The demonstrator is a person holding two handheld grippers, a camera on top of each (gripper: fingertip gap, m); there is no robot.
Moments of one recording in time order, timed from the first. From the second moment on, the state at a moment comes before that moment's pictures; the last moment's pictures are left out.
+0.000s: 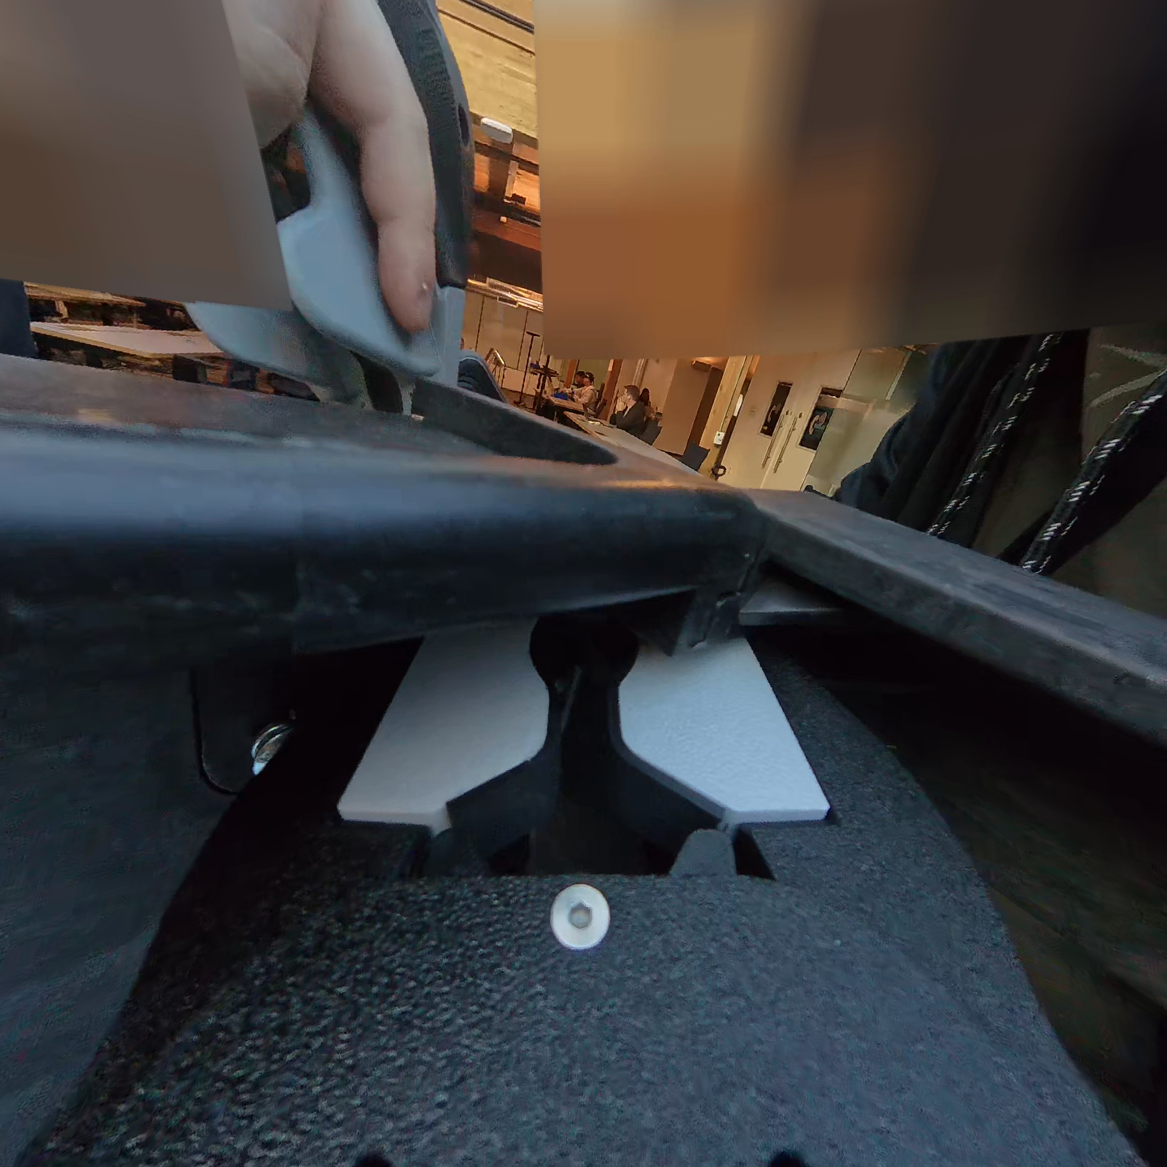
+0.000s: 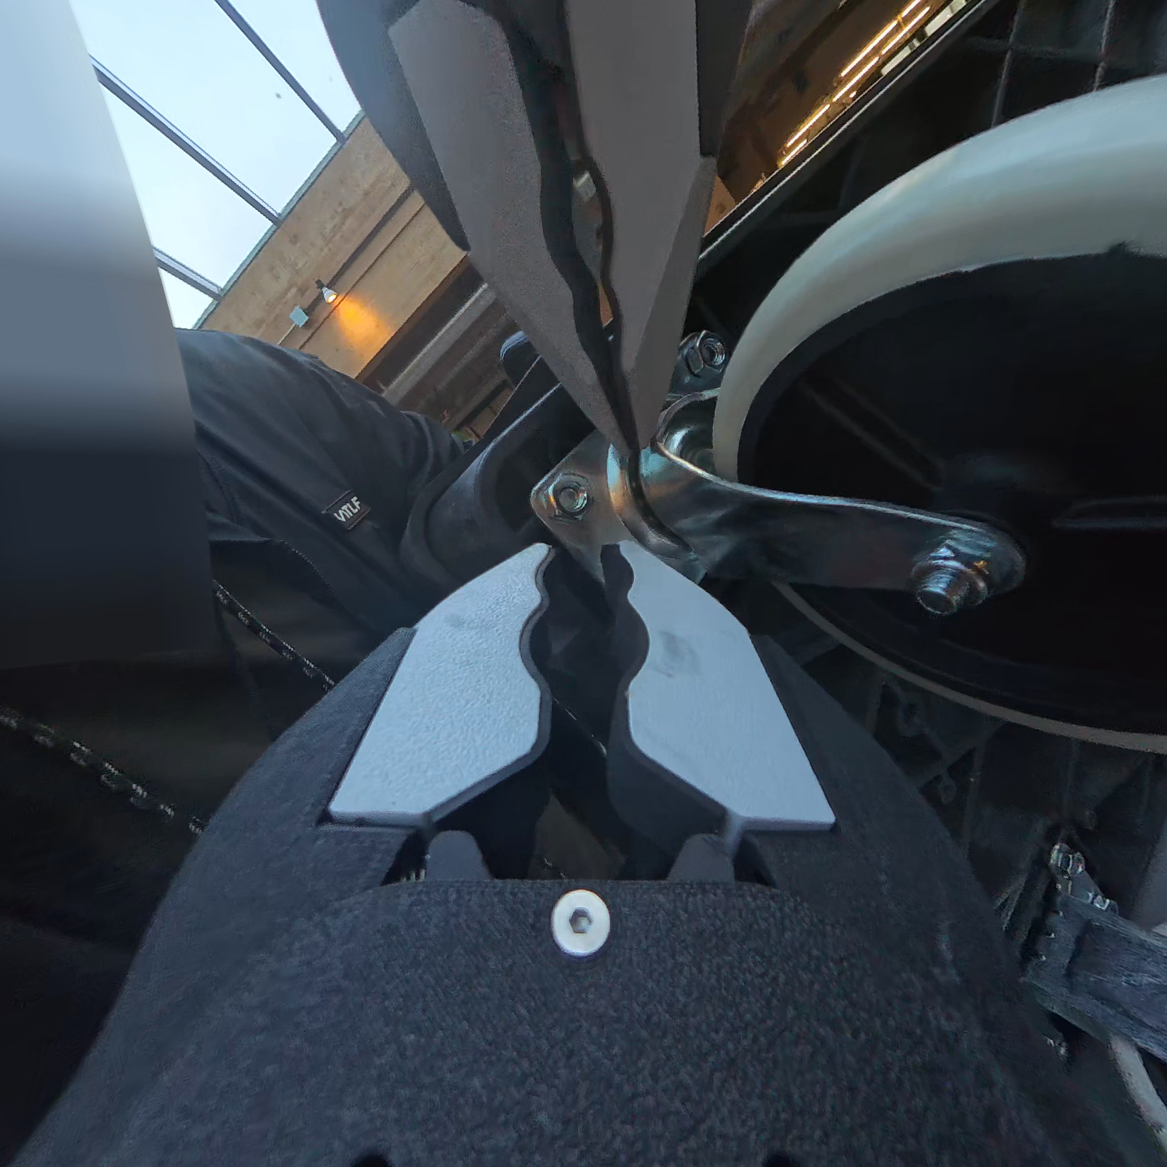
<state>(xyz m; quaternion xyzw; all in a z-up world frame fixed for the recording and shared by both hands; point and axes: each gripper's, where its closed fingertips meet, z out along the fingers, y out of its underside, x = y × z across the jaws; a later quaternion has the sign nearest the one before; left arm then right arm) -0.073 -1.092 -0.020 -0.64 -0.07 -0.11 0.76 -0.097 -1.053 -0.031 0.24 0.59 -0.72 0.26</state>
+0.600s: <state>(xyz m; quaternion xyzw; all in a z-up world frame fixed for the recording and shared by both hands) -0.073 -1.093 -0.019 -0.64 -0.08 -0.10 0.76 -0.096 -1.052 -0.026 0.25 0.58 -0.73 0.26</state>
